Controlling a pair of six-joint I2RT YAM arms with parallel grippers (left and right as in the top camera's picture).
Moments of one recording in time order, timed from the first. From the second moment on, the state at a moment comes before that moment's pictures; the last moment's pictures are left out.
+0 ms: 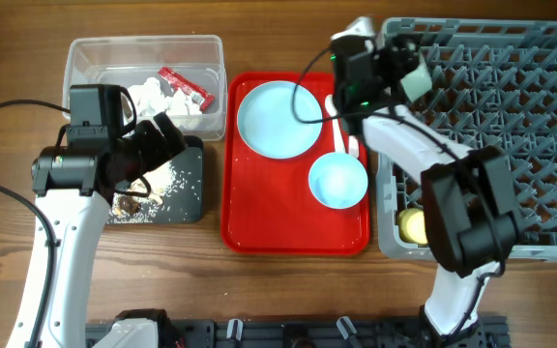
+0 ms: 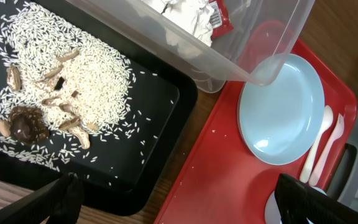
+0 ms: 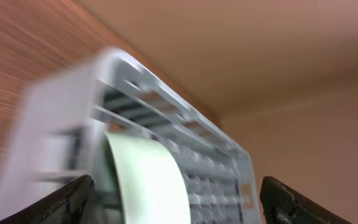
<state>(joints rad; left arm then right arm) 0.00 1.28 1.16 -0.96 0.11 -0.58 0.40 2.00 1.30 0.15 0.96 -0.65</state>
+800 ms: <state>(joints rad) 0.00 1.28 1.16 -0.96 0.11 -0.58 0.44 1.44 1.30 -0.58 0.17 0.03</state>
